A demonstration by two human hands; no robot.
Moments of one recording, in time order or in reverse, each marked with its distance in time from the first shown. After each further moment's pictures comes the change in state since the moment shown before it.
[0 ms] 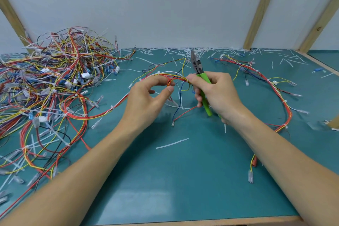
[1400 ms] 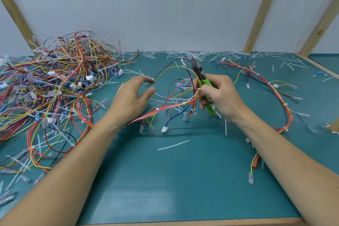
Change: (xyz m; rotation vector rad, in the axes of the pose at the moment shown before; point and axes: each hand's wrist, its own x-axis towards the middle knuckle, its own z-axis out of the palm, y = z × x) left_hand 0.018 -0.027 -0.038 0.447 -0.110 -0.098; right_hand 0.001 -0.003 -0.013 -0.013 -0.214 -0.095
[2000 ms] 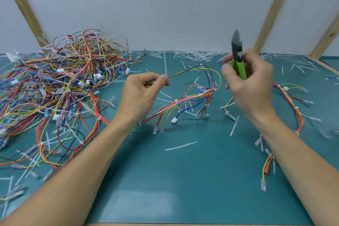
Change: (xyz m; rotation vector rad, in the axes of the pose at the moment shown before) left_hand -0.004 0.021 0.001 -0.531 0.207 0.026; right_hand -0.002 -0.023 -0.014 -0.287 0.478 -0.327
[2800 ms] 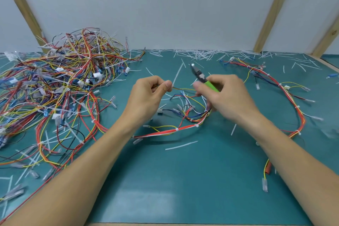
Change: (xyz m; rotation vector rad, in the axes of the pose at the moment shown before) left_hand -0.003 -0.003 0.009 0.056 -0.136 -0.122; right_hand -0.016 0.002 0.020 -0.187 -0.424 0.248
